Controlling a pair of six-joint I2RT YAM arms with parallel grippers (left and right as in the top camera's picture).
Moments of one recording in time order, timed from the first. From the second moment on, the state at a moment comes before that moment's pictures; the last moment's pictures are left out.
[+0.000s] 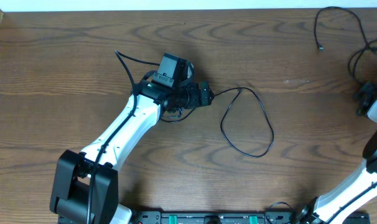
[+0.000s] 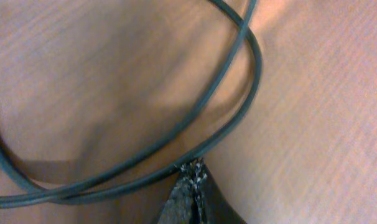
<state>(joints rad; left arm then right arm) -0.41 1.66 1.17 -0.55 0.36 -0.56 -0.56 2.13 1.14 0.23 0.18 0.15</state>
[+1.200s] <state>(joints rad) -0.41 1.66 1.17 -0.55 0.36 -0.56 -0.49 2.46 2.74 -1.02 0.01 0.21</state>
